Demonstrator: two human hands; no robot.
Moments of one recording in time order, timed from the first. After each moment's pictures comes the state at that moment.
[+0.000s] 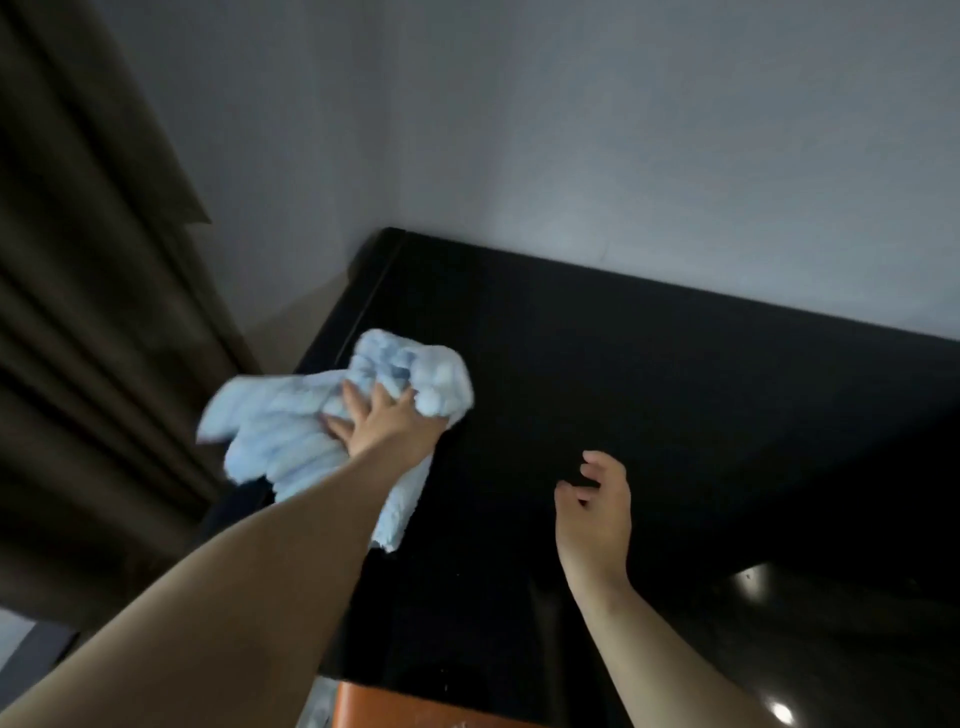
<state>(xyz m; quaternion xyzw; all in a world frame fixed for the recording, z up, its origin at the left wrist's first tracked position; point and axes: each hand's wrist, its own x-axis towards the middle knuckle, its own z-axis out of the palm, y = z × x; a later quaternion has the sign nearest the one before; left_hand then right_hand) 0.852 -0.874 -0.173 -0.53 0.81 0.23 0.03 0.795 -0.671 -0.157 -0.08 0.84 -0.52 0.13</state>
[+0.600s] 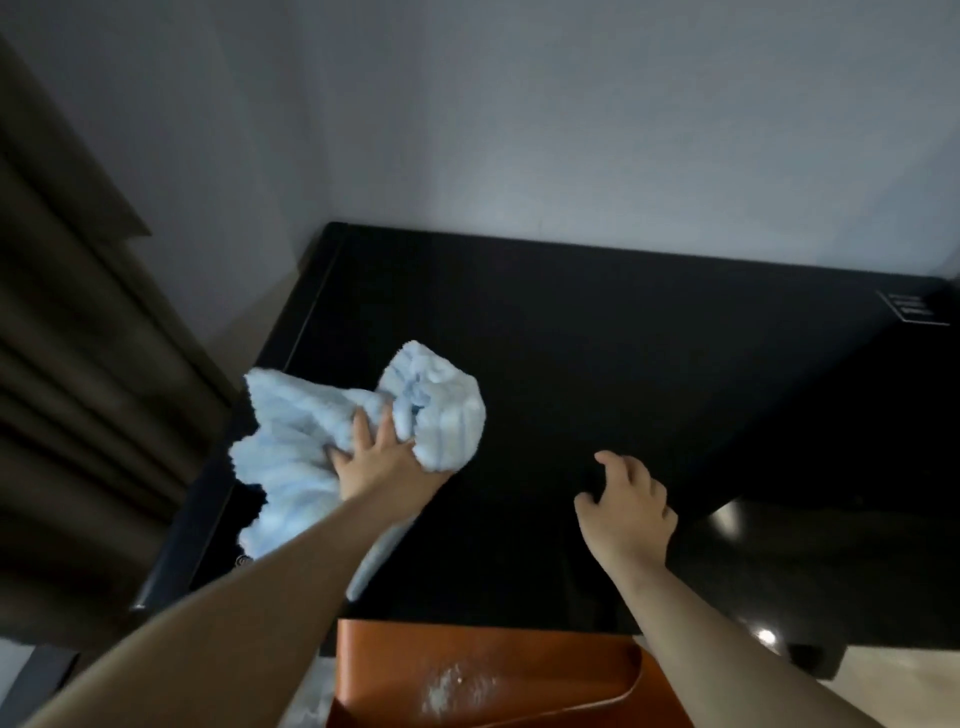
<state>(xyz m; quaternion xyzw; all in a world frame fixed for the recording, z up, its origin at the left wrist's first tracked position) 0.892 -0.778 -0.165 -0.44 0.88 0.16 -0.03 0.792 -0.577 -0.147 -0.13 0.97 -0.17 0.09</state>
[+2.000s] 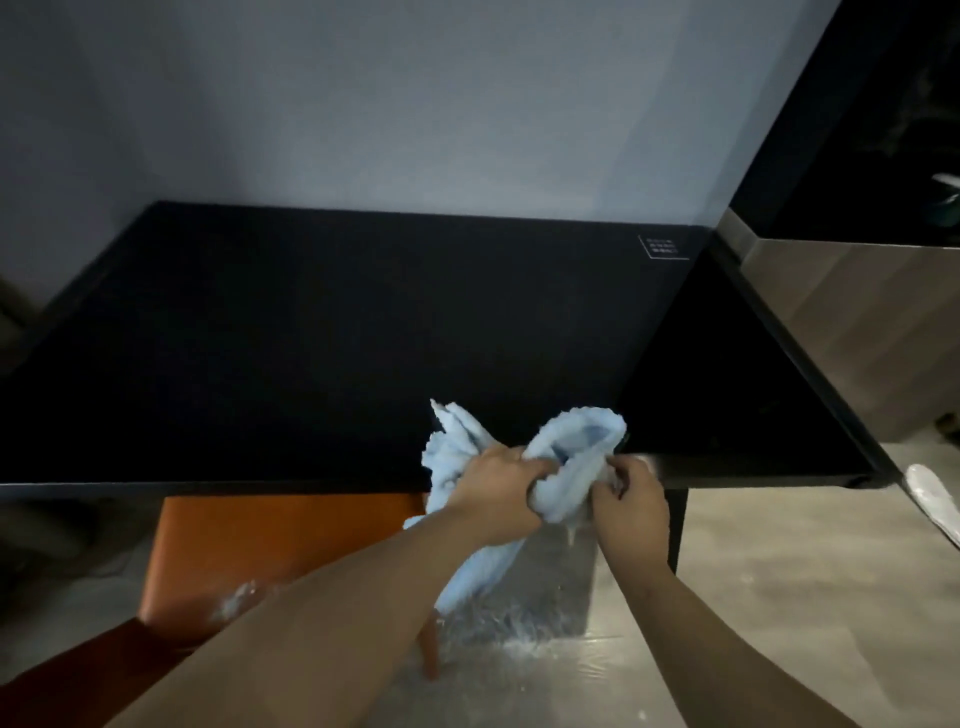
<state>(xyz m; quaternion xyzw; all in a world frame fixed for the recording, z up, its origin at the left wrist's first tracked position) 0.776 -0.358 -0.119 -0.06 0.97 0.24 0.03 0.726 -0.216 -0.126 -0.04 0.90 -0.43 0.07</state>
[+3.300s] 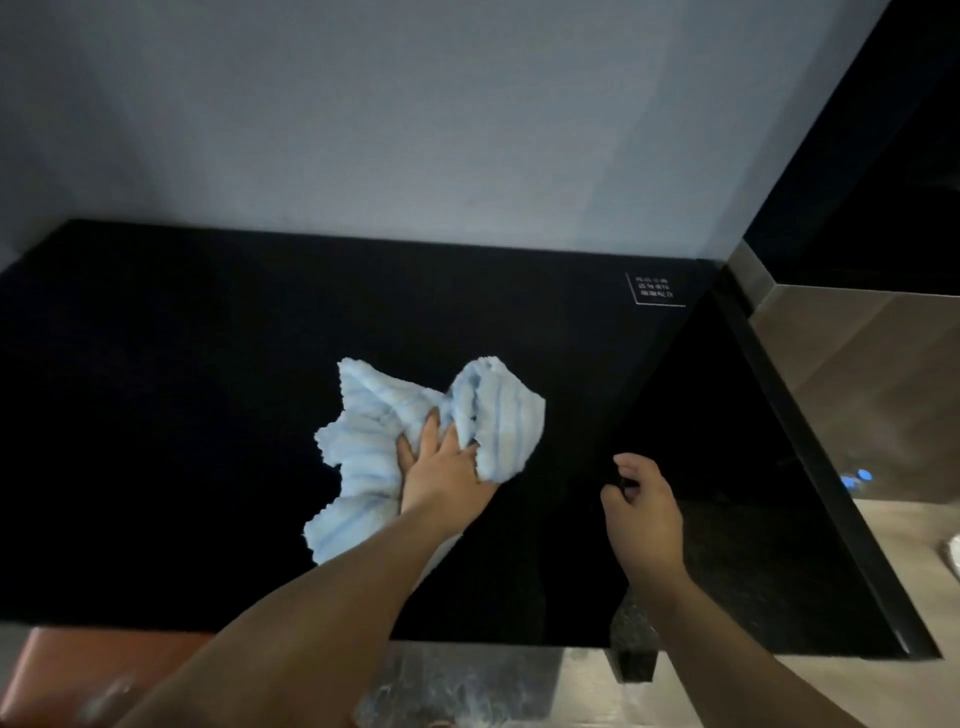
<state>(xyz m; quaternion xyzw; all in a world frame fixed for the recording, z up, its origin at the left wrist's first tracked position) 0.580 -0.386 -0.175 -0.29 0.93 0.22 -0.01 0.517 -0.200 -0.132 -0.06 0.88 -0.46 0.12</state>
